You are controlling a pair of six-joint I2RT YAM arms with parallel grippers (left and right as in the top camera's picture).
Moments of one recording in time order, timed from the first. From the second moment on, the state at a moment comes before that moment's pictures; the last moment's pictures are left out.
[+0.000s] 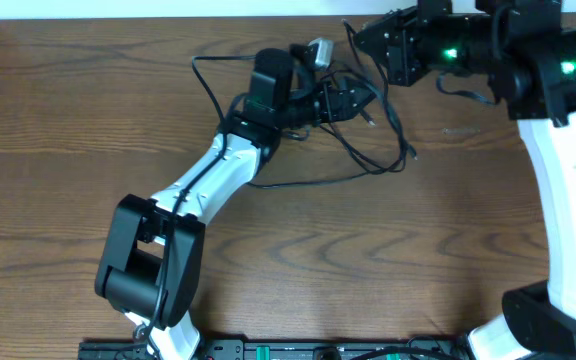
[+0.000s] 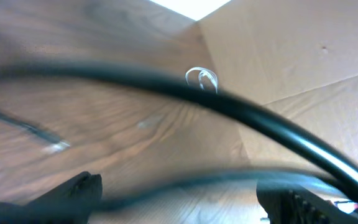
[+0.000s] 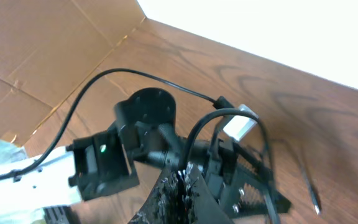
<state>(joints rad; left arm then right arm) -0.40 1.86 1.25 0.18 0.74 -0.74 0.29 1.72 2.24 -1.14 -0.60 0.05</state>
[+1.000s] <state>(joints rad) -0.39 1.86 1.25 0.18 1.09 -0.49 0.29 1.69 2.24 -1.16 -0.43 0.05</state>
